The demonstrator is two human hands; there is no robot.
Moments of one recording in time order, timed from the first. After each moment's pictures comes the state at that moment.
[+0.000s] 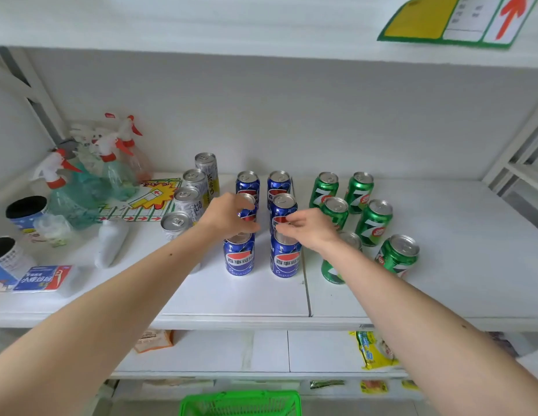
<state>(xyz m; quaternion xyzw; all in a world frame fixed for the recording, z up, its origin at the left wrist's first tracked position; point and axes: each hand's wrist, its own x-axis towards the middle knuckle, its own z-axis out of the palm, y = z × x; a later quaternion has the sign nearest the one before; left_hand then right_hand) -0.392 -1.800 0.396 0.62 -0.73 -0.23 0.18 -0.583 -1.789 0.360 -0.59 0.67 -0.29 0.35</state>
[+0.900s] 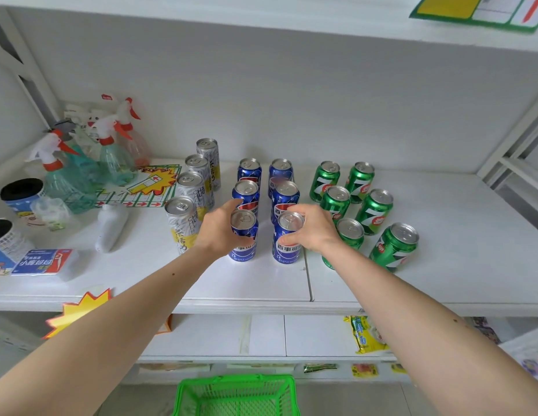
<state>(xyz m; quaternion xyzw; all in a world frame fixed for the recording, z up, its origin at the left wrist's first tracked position) -0.373 -1.776 0.339 0.62 -0.71 -0.22 0.26 -0.575 -1.771 0.347 -0.62 0.68 -0.27 0.29</state>
